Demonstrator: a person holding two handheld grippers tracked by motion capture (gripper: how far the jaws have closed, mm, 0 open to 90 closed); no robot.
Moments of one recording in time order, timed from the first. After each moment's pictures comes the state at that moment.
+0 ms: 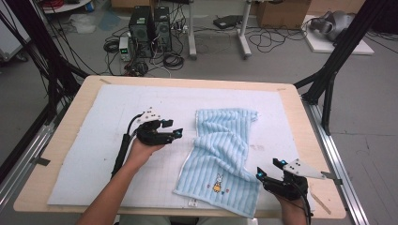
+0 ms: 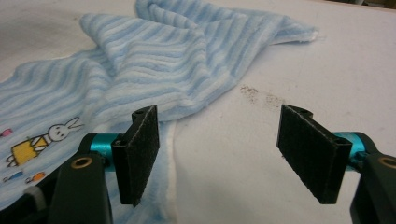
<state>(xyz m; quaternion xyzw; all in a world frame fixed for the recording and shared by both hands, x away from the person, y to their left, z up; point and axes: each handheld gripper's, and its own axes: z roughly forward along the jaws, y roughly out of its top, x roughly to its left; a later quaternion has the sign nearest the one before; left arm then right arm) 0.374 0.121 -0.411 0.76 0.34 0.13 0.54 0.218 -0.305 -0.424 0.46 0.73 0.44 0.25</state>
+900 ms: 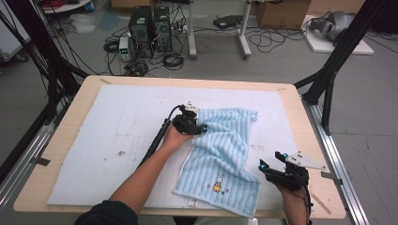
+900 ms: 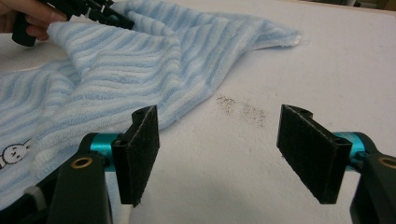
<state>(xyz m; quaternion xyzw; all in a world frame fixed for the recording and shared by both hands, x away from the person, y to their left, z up) 0.440 0.025 -0.448 0.84 0.34 0.13 0.41 0.242 -0.318 -0.428 0.47 0.72 0.45 0.26</state>
